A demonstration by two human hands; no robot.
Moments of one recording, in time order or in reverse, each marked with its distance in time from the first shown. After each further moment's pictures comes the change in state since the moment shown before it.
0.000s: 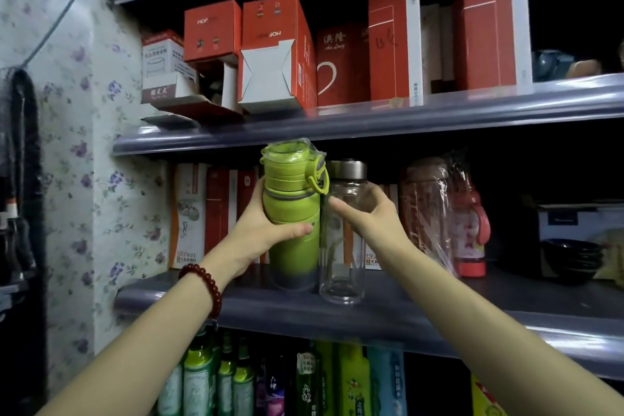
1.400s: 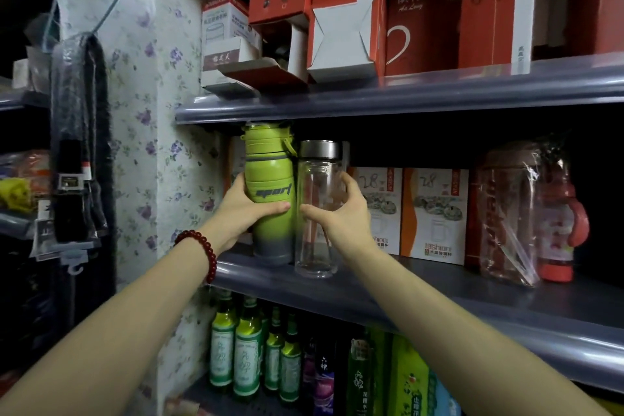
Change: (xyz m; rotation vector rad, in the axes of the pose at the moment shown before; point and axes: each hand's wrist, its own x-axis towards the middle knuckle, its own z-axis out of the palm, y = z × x) left_hand 0.004 -0.069 -0.115 0.019 0.284 -0.218; right_hand -0.003 0.030 0.131 -0.045 -0.071 -0.082
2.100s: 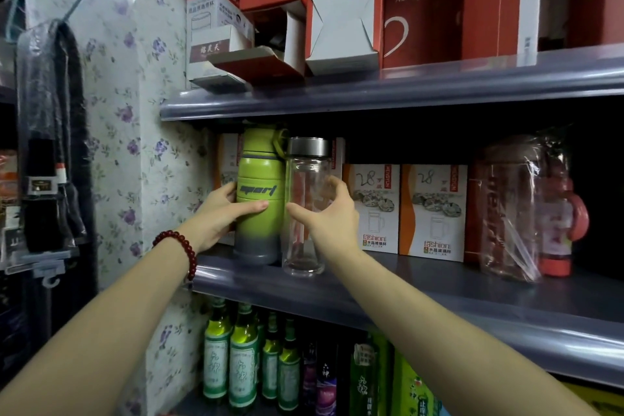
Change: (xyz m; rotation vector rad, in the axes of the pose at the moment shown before) left_hand 0.024 -0.023 -0.029 -0.090 -0.159 -0.119; right_hand -0.003 0.000 0.024 -0.053 0.073 0.039
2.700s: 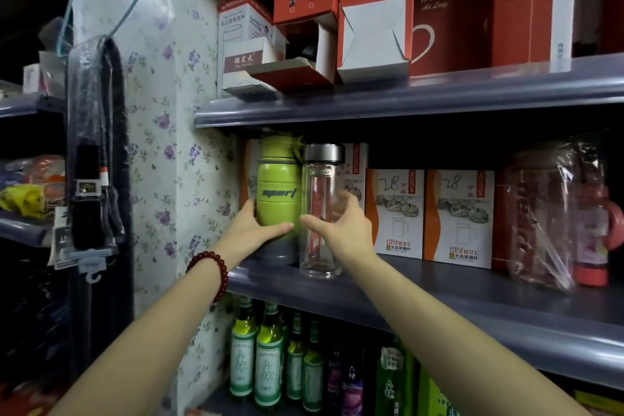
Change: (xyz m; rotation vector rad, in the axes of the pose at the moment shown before) left_hand -0.016 -0.022 -0.005 0.391 0.141 0.027; right_hand -0.005 -0.003 0.014 -0.148 -0.117 0.076
